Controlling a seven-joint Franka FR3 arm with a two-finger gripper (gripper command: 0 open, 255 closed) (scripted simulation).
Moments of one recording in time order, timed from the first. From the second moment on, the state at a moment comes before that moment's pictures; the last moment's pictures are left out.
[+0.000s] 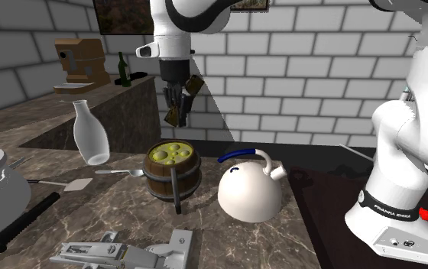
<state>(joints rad) 0.33 0.15 -0.14 -1.75 0.08 1.88 -0.85</state>
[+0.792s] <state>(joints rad) 0.36 0.29 -0.12 -1.65 0.10 1.93 -0.80</state>
